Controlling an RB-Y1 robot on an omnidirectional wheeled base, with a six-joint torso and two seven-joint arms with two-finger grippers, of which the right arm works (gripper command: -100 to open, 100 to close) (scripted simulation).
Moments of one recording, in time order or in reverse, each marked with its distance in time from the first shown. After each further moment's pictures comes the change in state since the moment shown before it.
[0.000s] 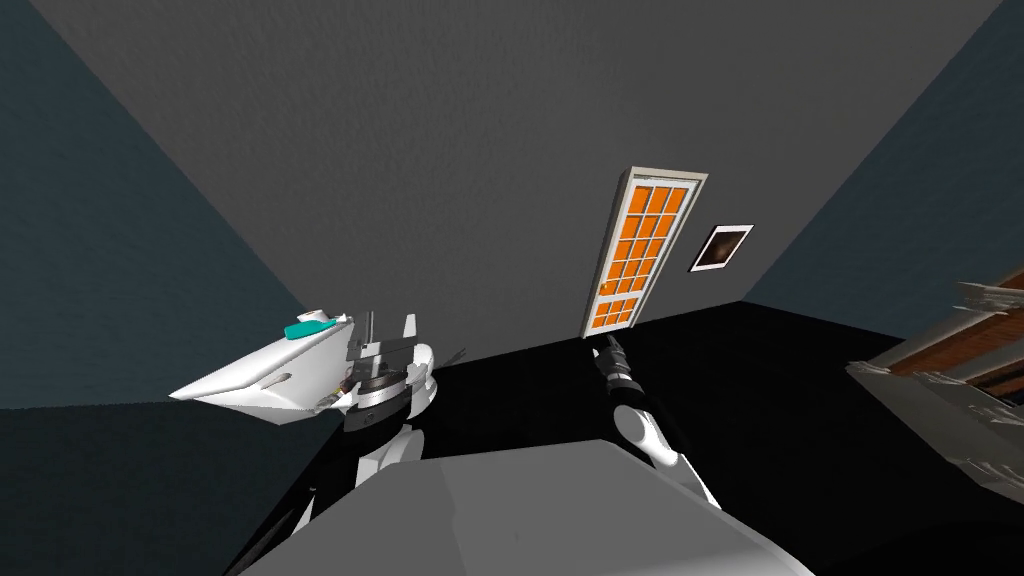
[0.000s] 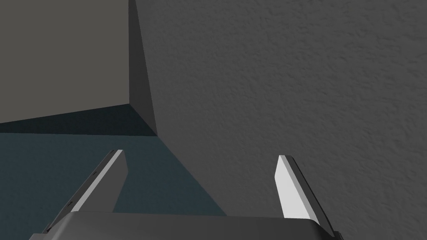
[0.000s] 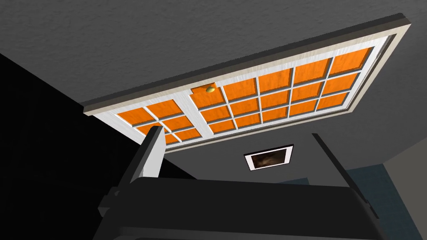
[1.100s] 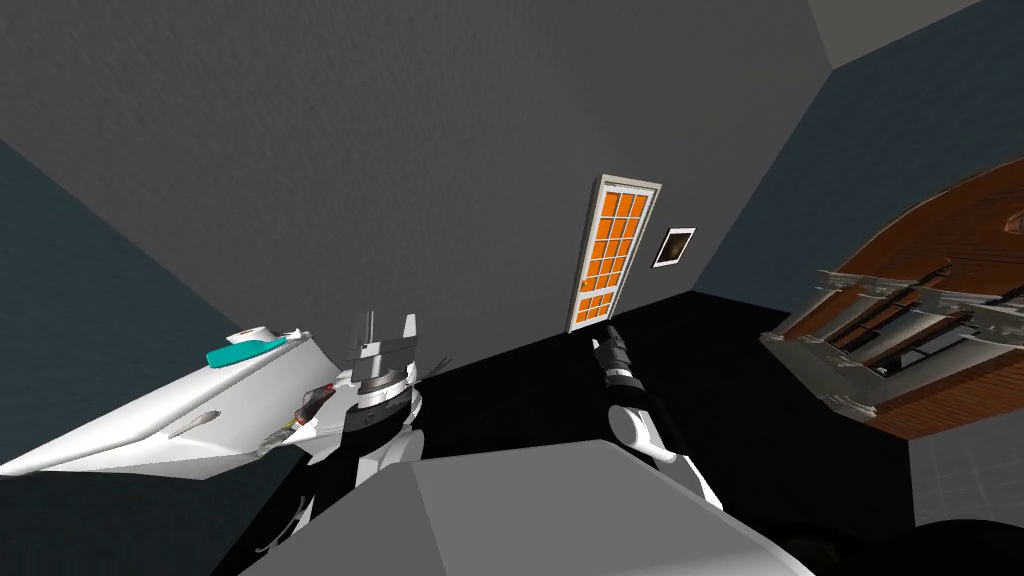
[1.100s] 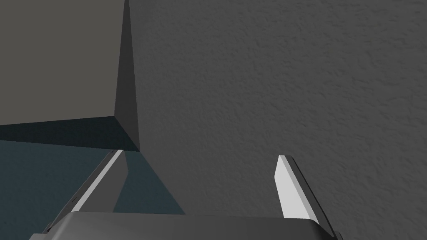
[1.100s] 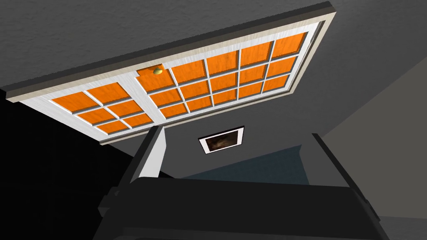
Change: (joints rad) arm 0.022 0.018 0.034 -0.096 0.219 -0.101 -0.111
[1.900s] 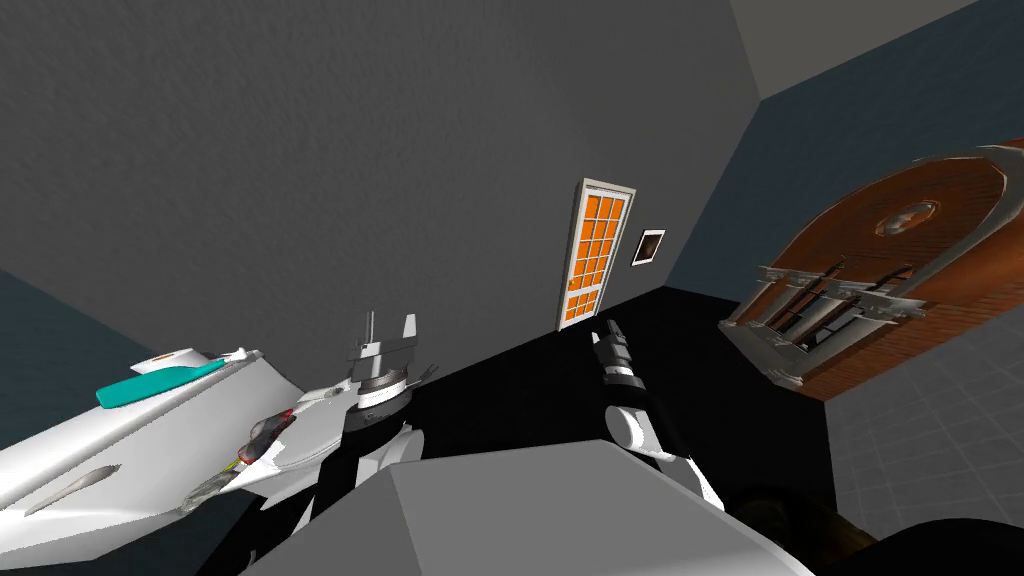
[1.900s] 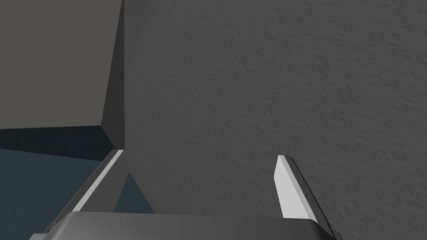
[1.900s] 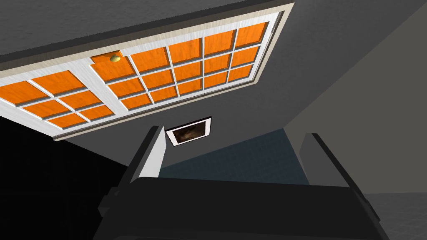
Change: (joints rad) arm 0.016 0.016 0.022 -0.068 0.148 -0.068 -0.076
